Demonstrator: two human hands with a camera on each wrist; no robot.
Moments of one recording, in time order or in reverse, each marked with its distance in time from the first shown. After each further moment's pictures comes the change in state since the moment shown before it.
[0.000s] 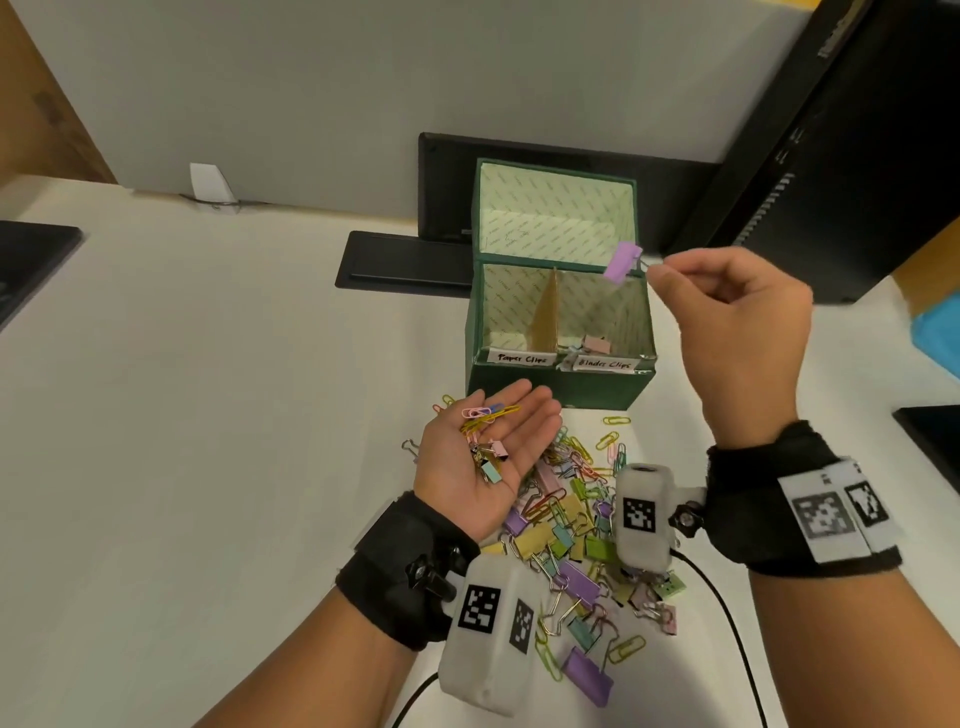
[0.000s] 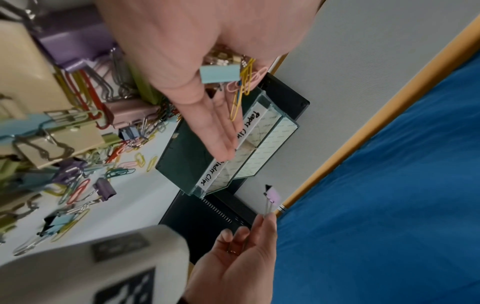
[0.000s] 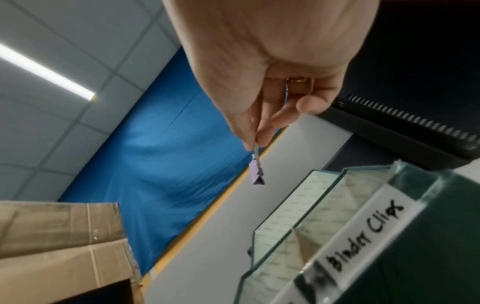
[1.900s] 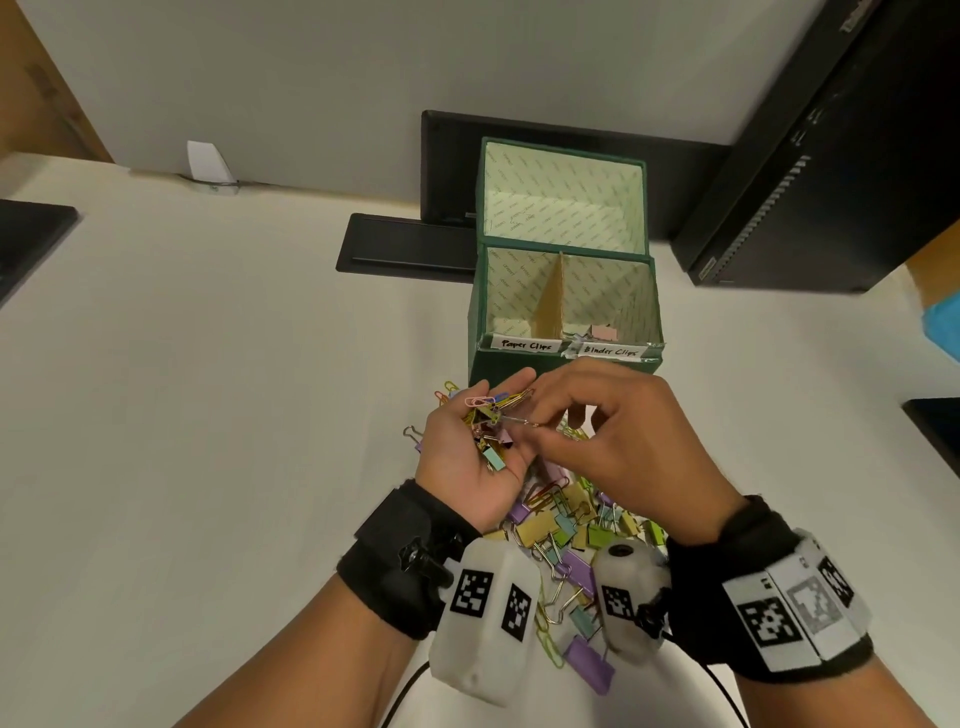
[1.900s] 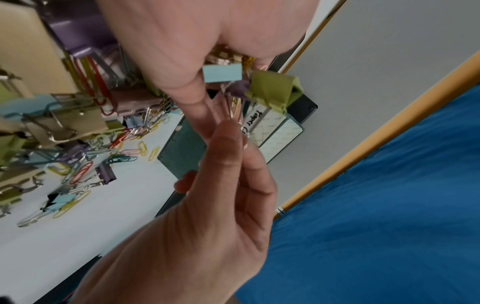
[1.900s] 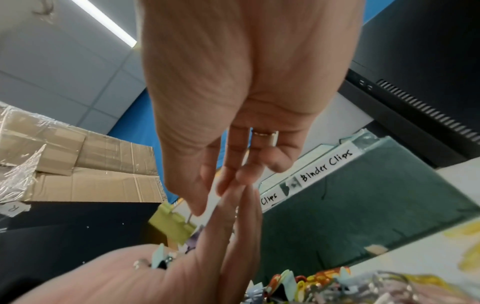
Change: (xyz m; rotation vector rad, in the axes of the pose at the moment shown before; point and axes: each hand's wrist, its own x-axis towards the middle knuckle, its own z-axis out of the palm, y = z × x) left_hand -0.004 -0.002 0.005 -0.024 0.067 0.021; right_hand -0.072 0.009 0.015 -0.127 -0.723 -0.254
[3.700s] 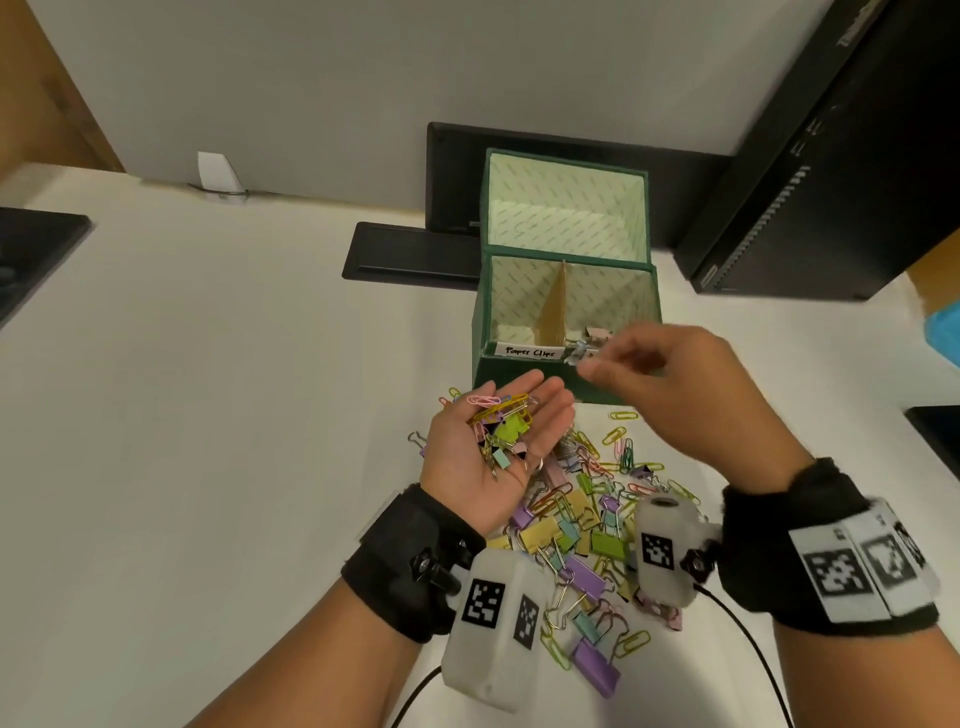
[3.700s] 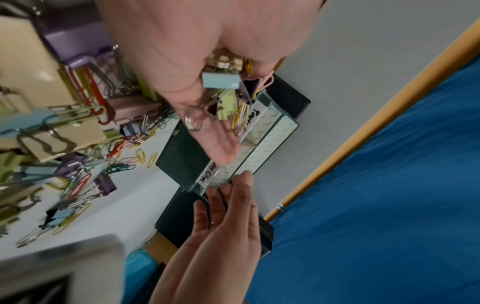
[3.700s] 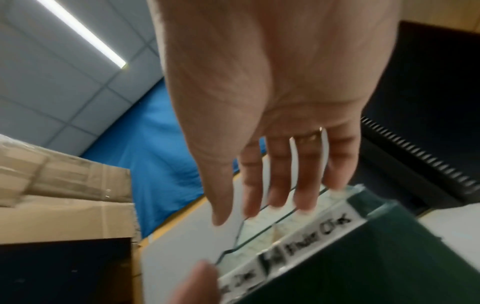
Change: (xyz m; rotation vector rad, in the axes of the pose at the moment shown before) left_hand 0.001 0.000 -0.002 -0.018 -0.096 -0.023; right_hand 0.021 0.003 -0.044 -0.210 0.037 0.325
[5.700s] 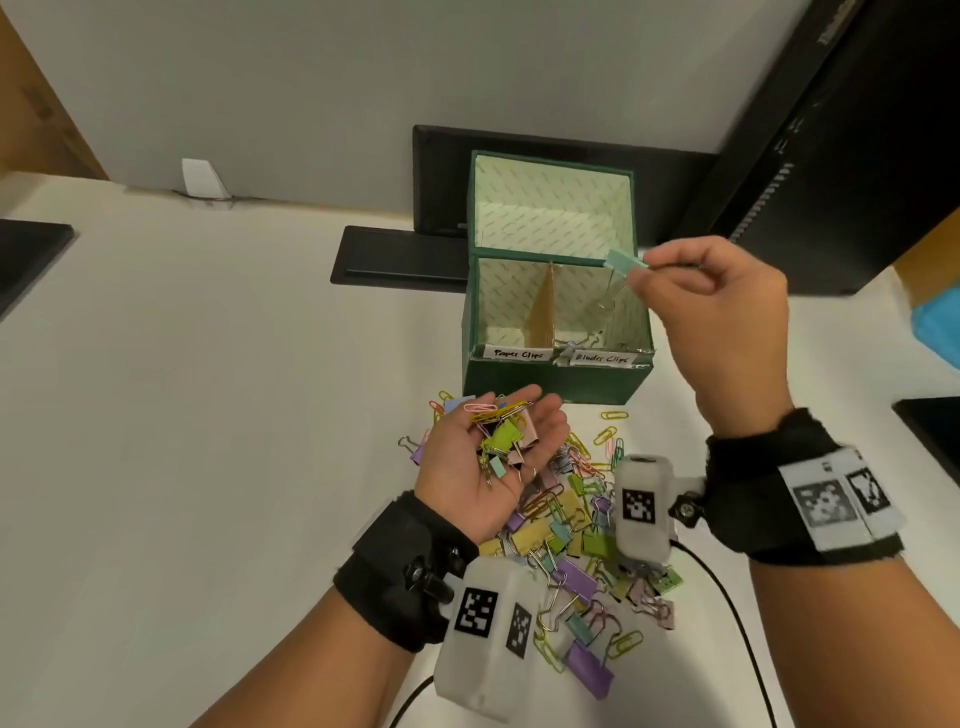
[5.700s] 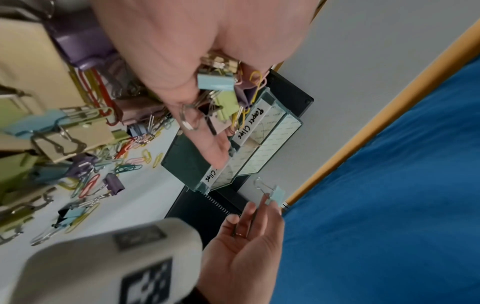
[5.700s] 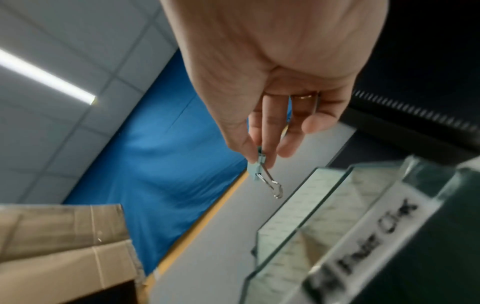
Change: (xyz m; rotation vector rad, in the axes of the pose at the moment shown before) left_hand 0.001 -0.003 -0.002 0.043 0.052 -0.041; right_hand 0.024 -0.007 -0.014 0.543 0.474 0.072
